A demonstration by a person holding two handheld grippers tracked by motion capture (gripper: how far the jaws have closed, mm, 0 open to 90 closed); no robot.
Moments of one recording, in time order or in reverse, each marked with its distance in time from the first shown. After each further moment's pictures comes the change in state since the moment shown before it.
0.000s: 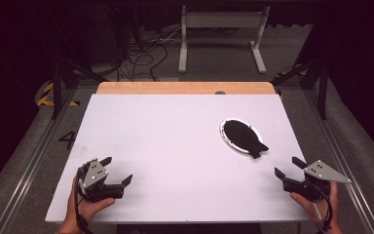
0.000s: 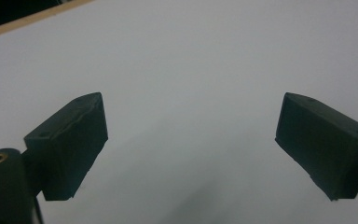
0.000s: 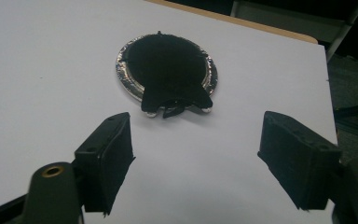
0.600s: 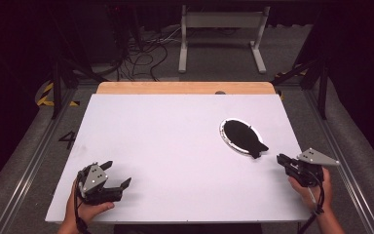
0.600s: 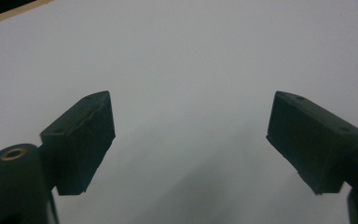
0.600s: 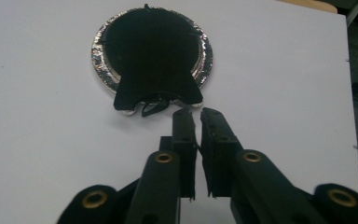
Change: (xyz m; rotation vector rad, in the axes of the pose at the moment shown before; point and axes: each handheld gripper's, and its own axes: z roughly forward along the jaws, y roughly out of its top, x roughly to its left) left arm 0.000 -0.006 -0.001 0.012 -0.015 0.022; right arm -0.019 0.010 0.035 0.125 0.027 0.027
